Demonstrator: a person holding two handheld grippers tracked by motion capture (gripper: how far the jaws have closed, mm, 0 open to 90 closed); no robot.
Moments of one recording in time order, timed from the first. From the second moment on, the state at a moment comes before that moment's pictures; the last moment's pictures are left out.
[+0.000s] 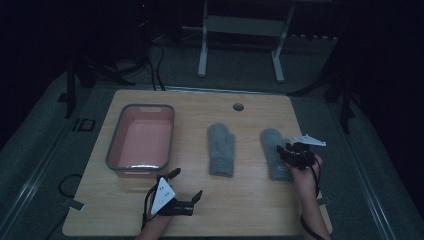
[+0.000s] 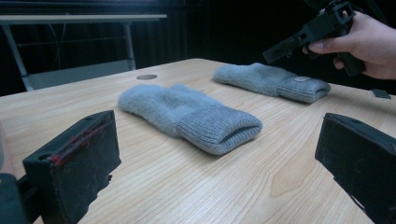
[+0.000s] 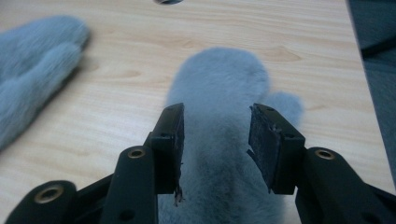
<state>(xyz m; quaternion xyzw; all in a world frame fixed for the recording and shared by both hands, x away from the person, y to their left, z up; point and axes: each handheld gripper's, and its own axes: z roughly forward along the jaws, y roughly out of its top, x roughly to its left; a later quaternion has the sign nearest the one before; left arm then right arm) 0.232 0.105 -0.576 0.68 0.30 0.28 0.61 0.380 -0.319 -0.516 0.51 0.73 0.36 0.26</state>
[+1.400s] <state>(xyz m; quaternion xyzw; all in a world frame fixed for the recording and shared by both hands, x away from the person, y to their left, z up) 0.232 0.105 -0.576 0.68 0.30 0.28 0.61 0.371 -0.262 -0.463 0.55 0.67 0.41 0.27</state>
